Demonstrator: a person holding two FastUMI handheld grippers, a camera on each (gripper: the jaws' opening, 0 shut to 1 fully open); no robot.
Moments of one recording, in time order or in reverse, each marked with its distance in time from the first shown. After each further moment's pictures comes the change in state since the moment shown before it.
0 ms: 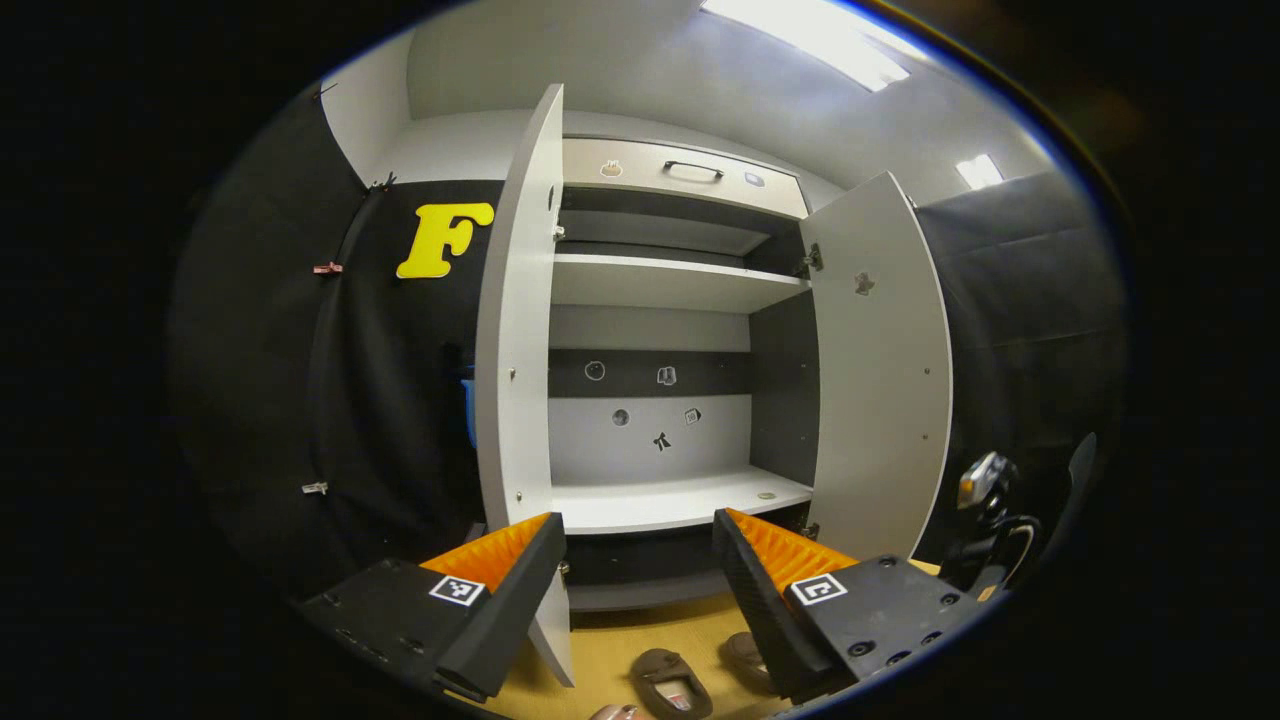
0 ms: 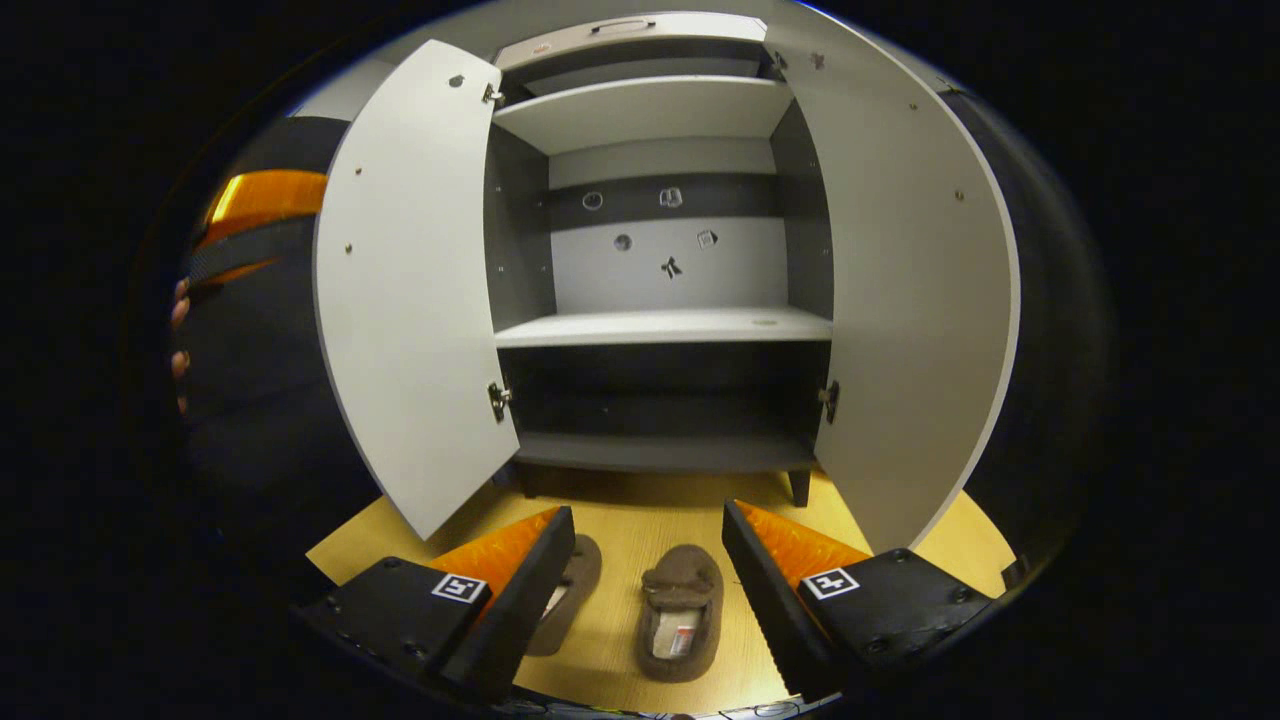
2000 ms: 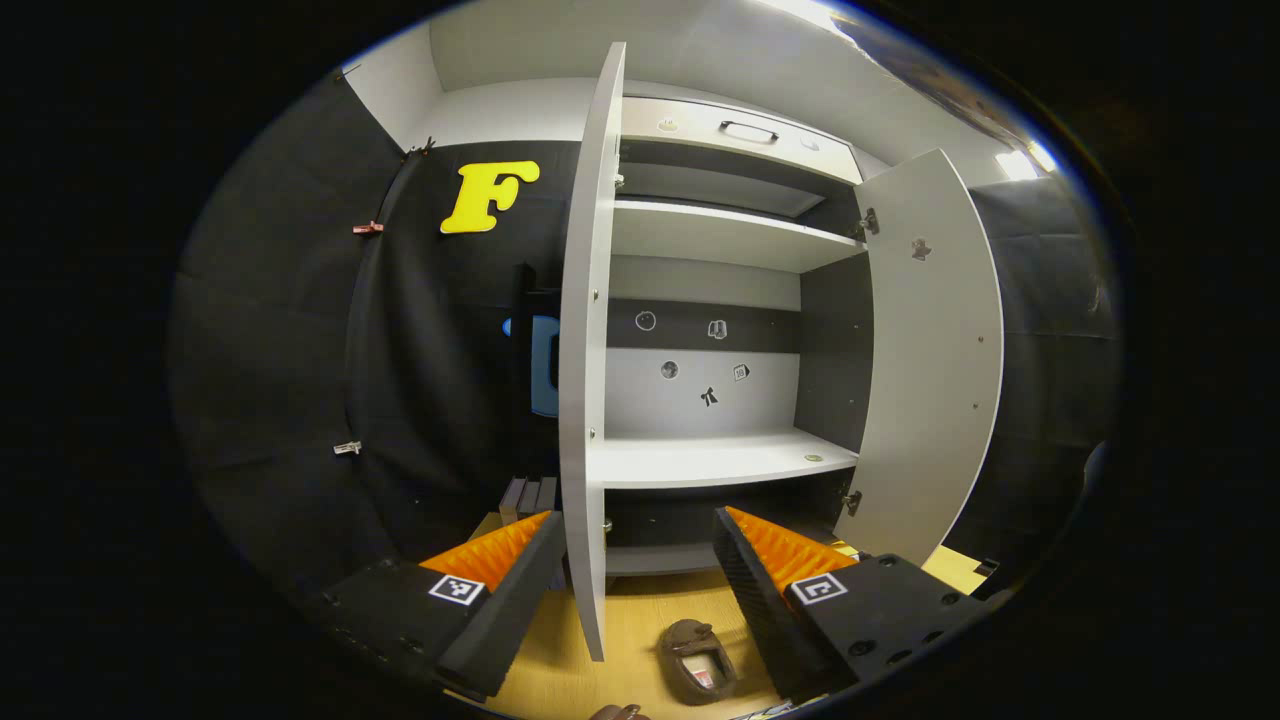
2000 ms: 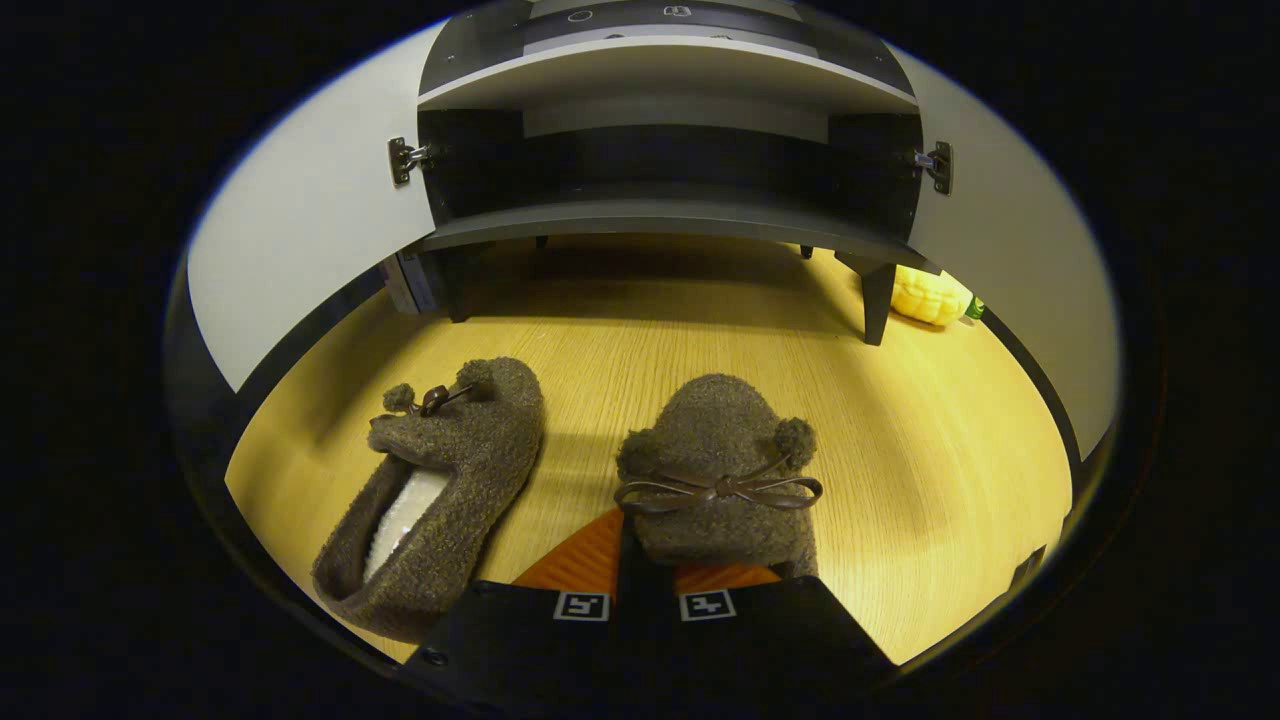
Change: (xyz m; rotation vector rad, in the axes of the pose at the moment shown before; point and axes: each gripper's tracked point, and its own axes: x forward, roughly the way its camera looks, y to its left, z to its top) left arm -0.003 0.040 -0.043 -0.039 0.121 0.109; right arm 0.130 -0.019 -0.185 -0.047 0.404 -0.041
